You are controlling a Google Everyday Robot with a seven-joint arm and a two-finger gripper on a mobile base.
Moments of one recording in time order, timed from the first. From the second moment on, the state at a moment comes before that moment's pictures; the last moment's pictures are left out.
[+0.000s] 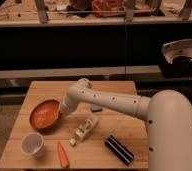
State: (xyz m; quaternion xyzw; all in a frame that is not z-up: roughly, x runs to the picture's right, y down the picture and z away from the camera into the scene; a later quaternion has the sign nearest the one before) arm -0.187 0.145 0.846 -0.07 -0.40 -0.55 0.73
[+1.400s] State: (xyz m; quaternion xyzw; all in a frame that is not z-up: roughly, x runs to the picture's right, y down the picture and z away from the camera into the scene) arm -0.122 0.189 0.826 -0.12 -0.40 -0.49 0.76
